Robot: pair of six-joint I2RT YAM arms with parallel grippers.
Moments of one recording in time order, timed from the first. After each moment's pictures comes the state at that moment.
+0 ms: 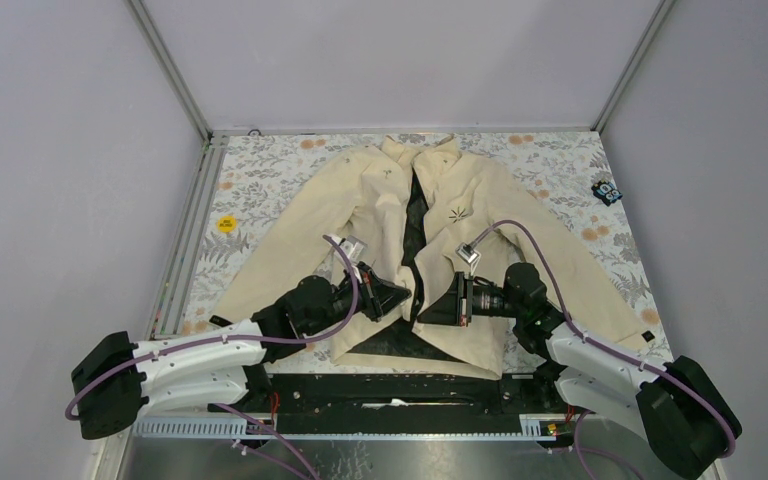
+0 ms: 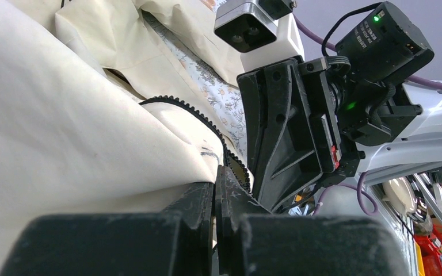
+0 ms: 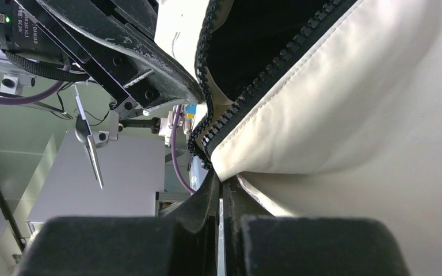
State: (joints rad) left arm -1.06 0.96 0.41 0.44 -0.02 -0.68; right arm 0.61 0.95 0.21 0.58 -0.83 1.11
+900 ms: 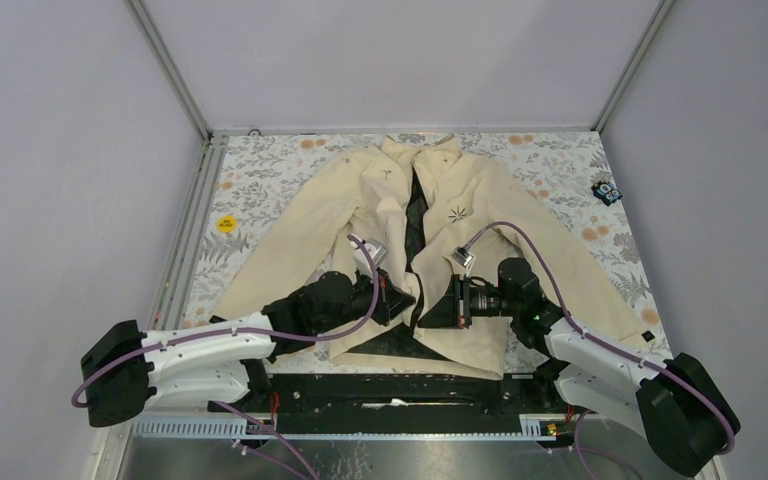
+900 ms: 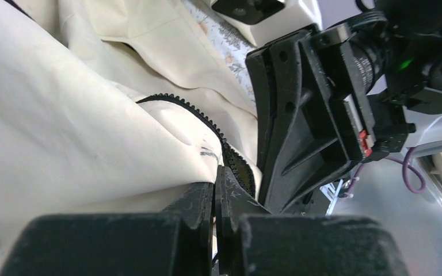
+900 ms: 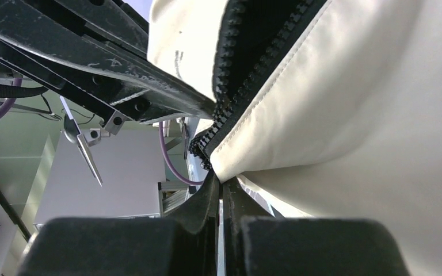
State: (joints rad) left arm -1.10 1.03 0.52 0.26 -0.04 -0.59; right arm 0.60 0.97 0.26 0.41 -0.85 1.06
